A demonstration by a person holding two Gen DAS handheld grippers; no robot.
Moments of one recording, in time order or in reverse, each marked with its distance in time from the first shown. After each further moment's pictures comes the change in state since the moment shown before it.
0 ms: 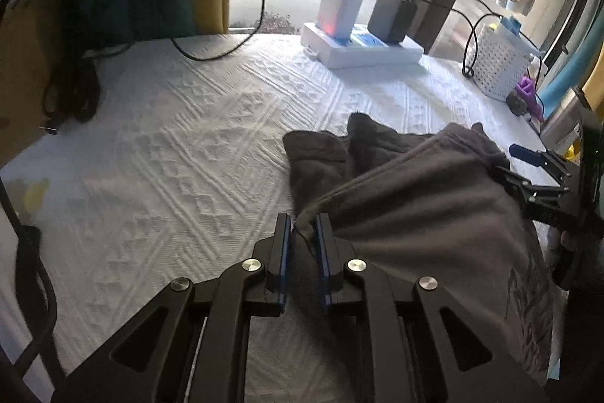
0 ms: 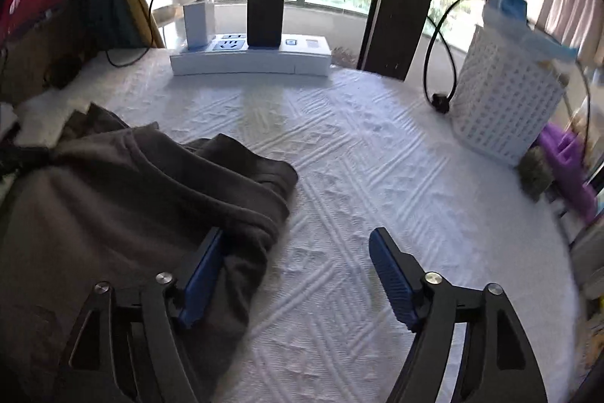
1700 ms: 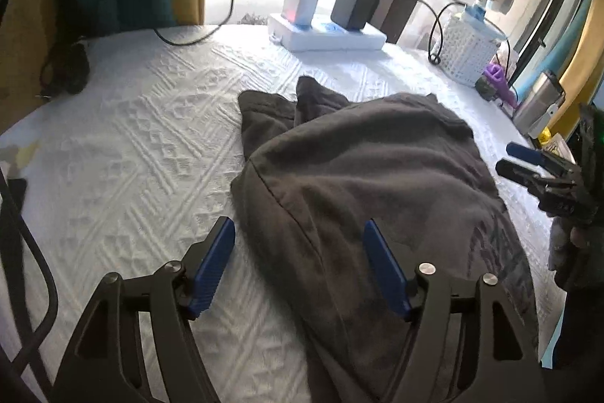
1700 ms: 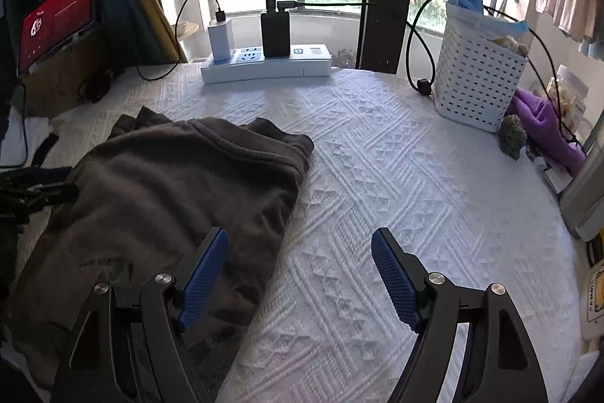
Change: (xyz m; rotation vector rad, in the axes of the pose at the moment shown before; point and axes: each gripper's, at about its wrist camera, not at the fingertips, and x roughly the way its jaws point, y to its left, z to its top) left arm -0.013 -0.031 -0.040 0.025 -0.003 -0.074; right arm -0.060 0.000 -0.032 0.101 -0.034 0.079
